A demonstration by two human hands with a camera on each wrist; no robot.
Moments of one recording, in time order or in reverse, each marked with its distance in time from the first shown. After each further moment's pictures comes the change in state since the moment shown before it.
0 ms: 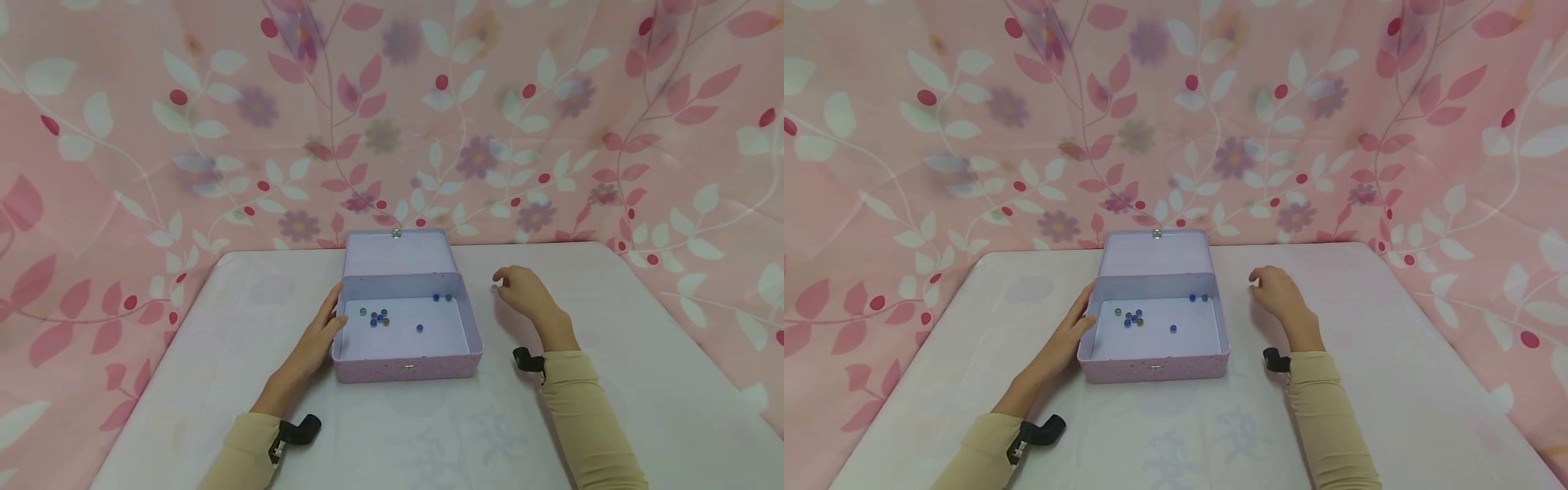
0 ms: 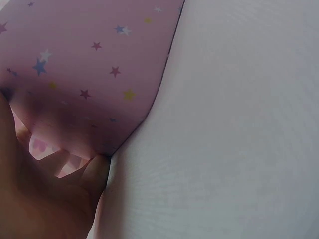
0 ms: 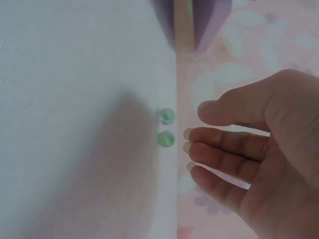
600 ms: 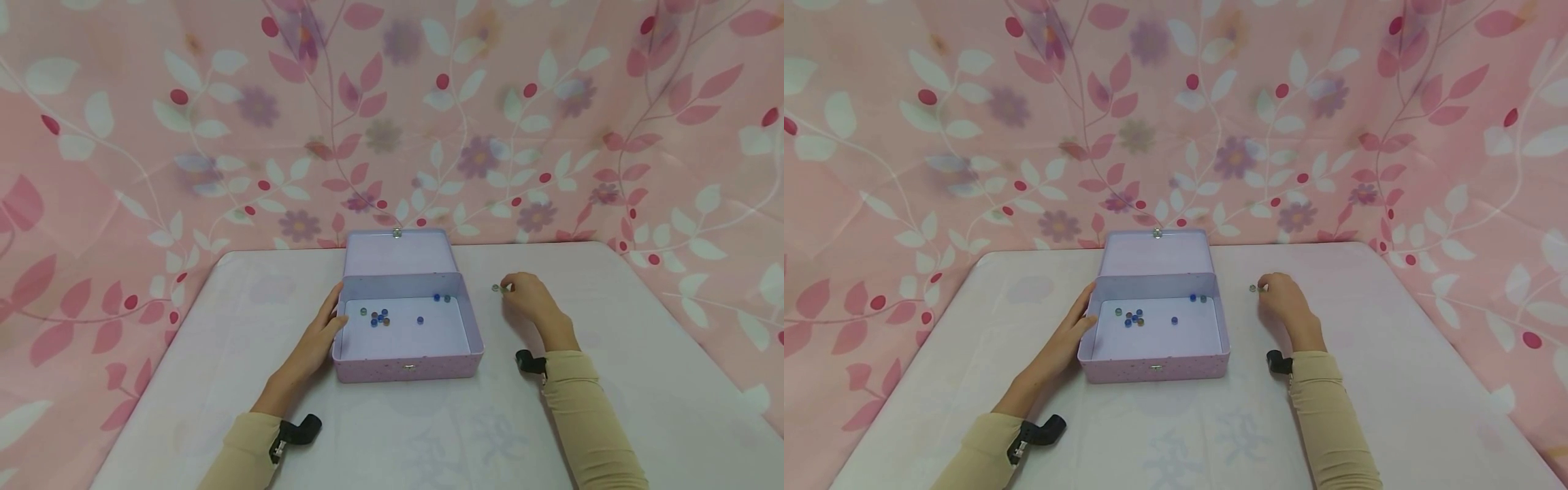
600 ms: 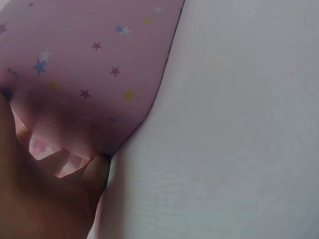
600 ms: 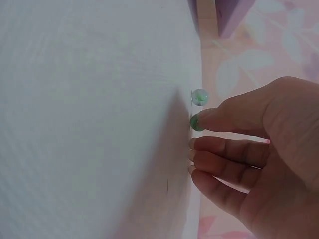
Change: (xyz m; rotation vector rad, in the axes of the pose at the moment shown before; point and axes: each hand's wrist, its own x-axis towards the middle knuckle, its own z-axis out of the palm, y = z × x) left_hand 0.014 -0.031 0.000 0.018 0.010 0.012; right_hand -0.002 0.020 0.011 0.022 -0.066 0.128
